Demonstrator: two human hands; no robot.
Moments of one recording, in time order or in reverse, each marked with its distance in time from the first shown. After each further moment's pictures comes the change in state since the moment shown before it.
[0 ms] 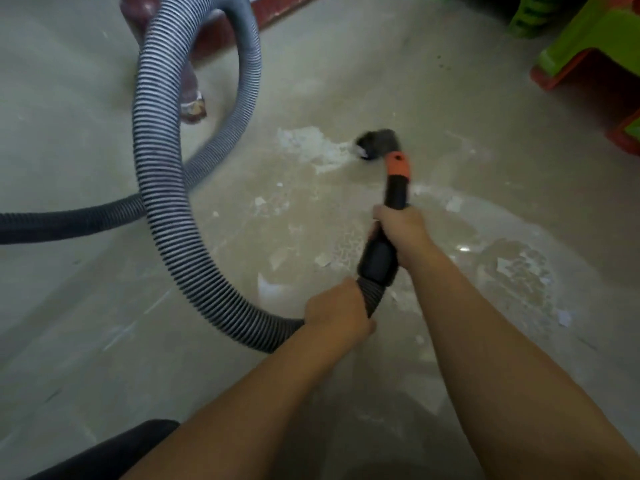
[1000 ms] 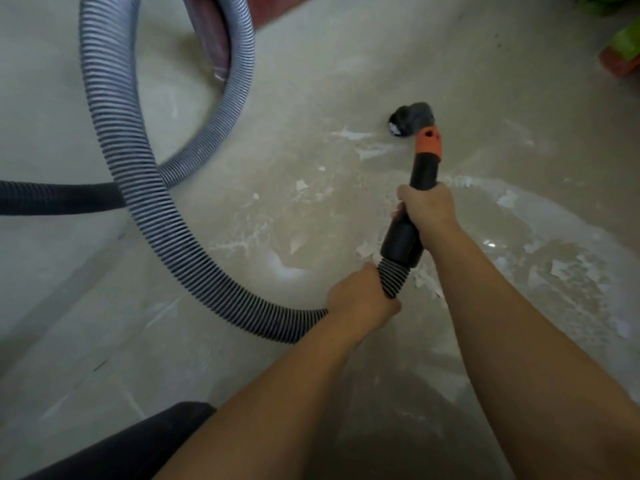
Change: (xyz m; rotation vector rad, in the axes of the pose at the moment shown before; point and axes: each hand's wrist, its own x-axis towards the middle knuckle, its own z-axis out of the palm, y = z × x) left_hand 0.019 -0.044 0.001 -0.268 0.033 -0.051; right_hand 0.013 0.002 0.049 -0.106 0.020 -0.082
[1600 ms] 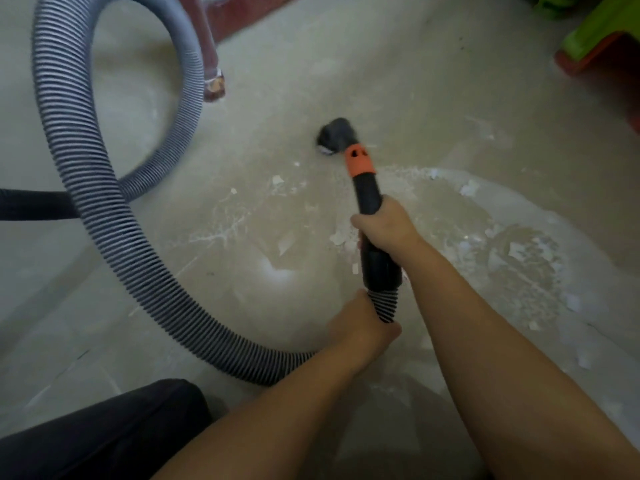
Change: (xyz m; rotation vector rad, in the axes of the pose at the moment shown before) left_hand -0.041 0.016 0.063 -0.222 -0.042 -0.043; right_hand -0.050 0.013 -0.031 -0.359 -0.281 -0.098
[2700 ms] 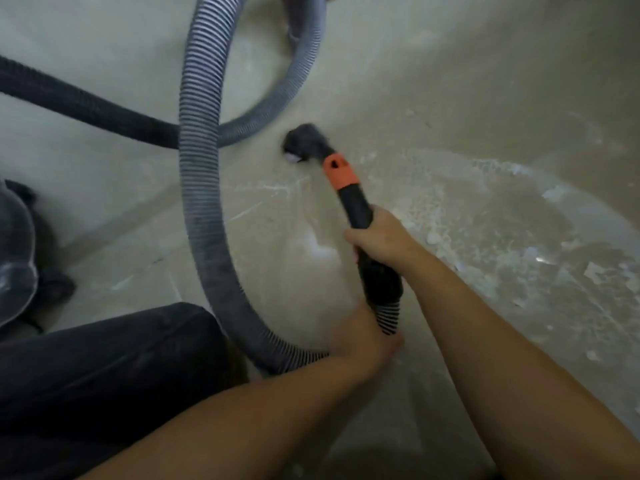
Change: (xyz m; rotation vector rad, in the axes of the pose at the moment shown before) left_hand -0.042 -0.054 0.026 -0.121 0.194 -0.059; right_hand -0.052 0.003 0.061 -0.110 -0.404 -0.143
